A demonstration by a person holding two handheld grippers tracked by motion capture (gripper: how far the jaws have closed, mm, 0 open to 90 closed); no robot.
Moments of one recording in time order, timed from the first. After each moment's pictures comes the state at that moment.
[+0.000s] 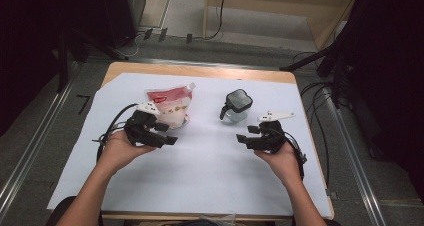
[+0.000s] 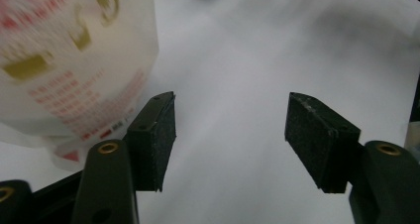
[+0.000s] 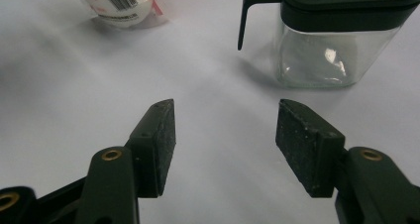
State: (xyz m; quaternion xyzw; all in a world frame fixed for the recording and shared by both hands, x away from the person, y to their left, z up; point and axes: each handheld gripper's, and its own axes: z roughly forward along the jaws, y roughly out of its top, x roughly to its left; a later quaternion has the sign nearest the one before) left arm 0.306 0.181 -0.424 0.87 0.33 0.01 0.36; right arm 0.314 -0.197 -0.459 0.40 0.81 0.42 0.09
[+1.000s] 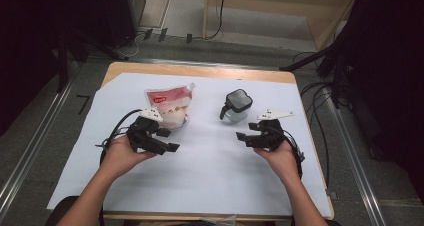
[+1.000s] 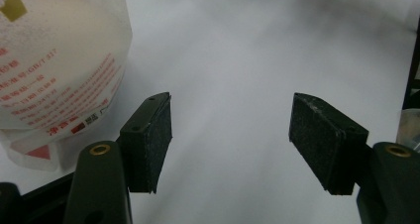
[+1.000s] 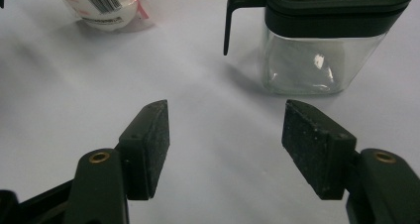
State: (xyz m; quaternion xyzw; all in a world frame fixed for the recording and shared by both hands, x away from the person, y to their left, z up) left arm 0.299 0.176 -0.430 0.88 0.32 0.00 0.35; right arm 0.323 -0.198 -0.466 0.40 0.81 0.42 0.10
